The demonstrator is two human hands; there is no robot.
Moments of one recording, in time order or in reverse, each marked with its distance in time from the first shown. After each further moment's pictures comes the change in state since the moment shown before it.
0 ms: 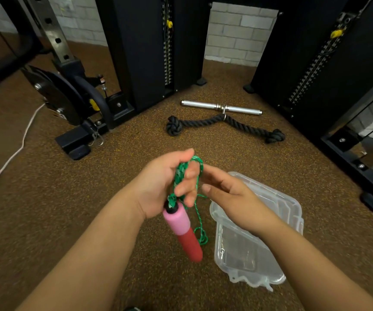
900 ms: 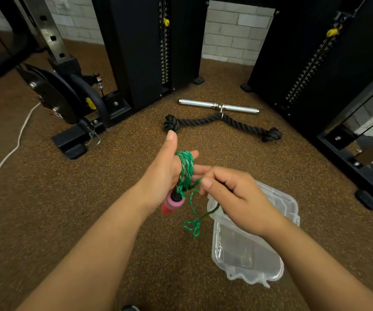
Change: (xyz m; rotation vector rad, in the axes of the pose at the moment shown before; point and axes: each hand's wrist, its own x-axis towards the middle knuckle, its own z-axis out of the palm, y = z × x) left_hand 0.002 -0.008 0.001 0.401 0.217 0.022; right_hand -0.012 -0.023 -0.001 -0.452 0.096 -0.192
